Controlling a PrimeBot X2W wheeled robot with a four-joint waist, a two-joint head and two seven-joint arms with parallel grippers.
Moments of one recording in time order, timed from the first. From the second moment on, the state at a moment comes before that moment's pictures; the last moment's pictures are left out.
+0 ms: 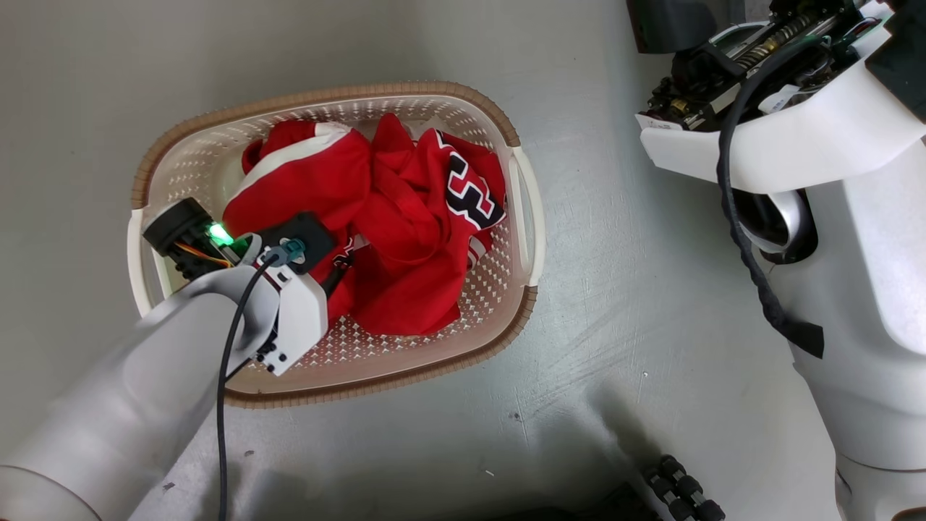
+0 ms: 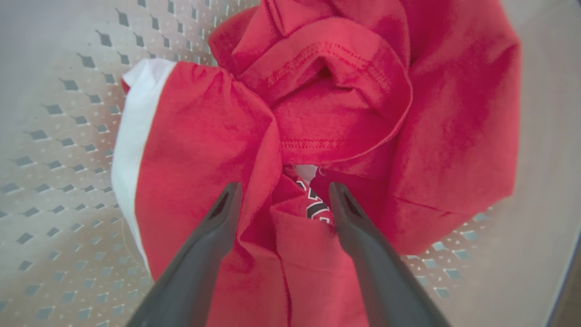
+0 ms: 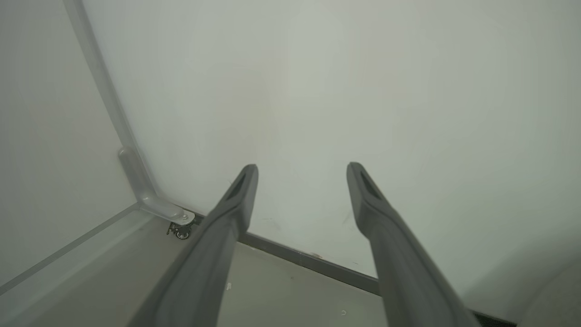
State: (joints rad) left arm -0.94 0.30 -1.05 0.69 -0.45 -0.13 0.01; right arm -0.89 -0.07 0.29 -0.08 0.14 0.12 -0.26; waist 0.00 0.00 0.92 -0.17
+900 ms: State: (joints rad) left arm -0.97 0.26 -1.06 0.77 -0.50 -0.13 -0.05; right arm -0.91 -0.07 0.27 -0.06 0.15 0.12 -0.26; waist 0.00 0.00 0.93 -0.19
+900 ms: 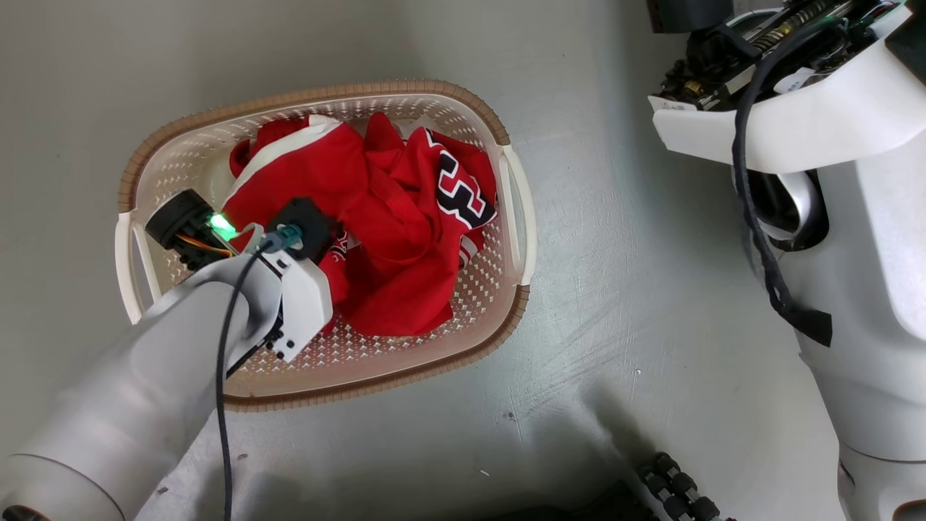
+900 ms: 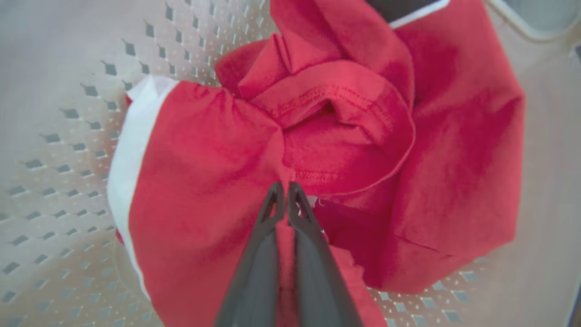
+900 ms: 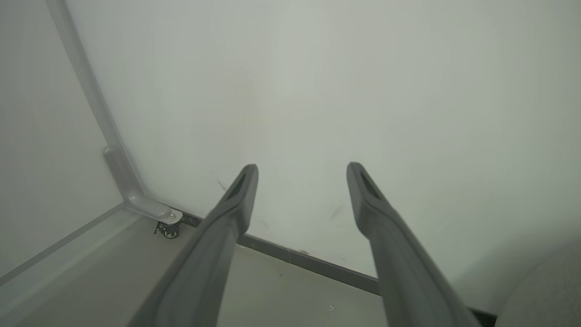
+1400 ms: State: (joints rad) left arm -0.96 0.26 -0.93 0.75 -0.61 -0.13 -0.17; right arm -0.91 -0.07 0.25 -0.04 0.12 0.12 -0.26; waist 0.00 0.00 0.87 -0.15
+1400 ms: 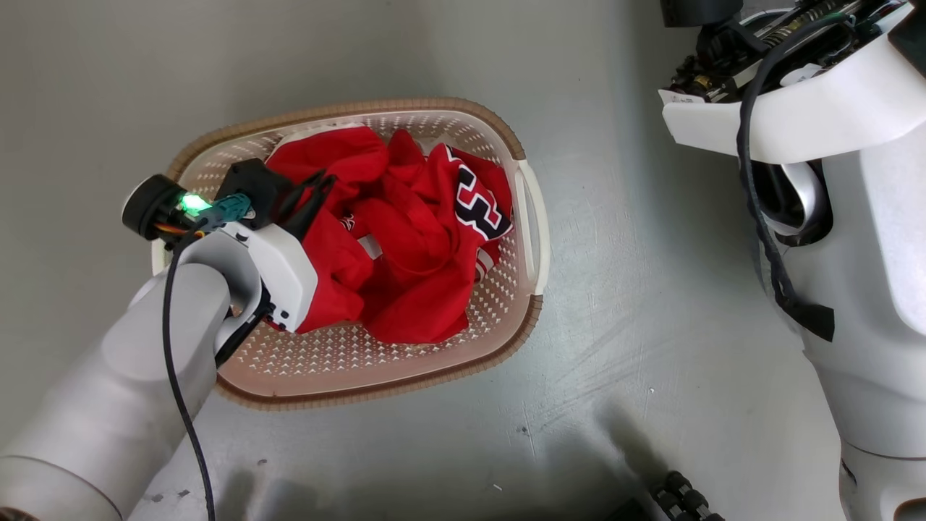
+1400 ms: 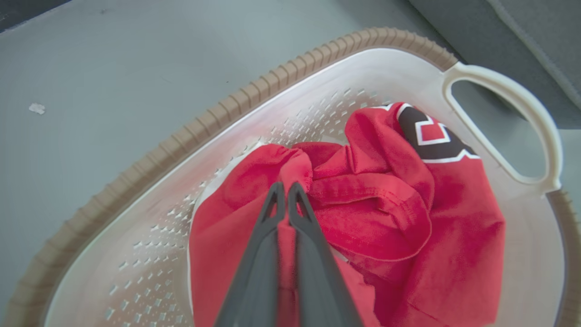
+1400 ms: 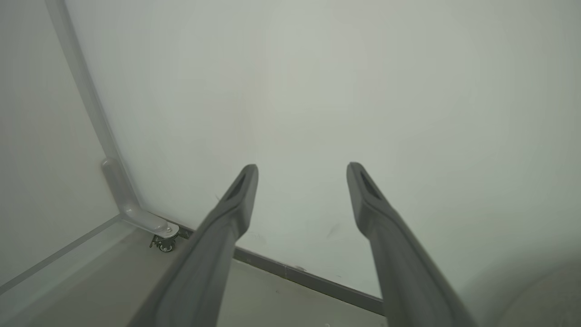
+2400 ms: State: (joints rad) left arm -0.77 0.26 -0.75 0.58 -0.76 -0.13 -0.25; right arm -0.79 -0.07 0.20 0.03 0.07 0.12 -0.26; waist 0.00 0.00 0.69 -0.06
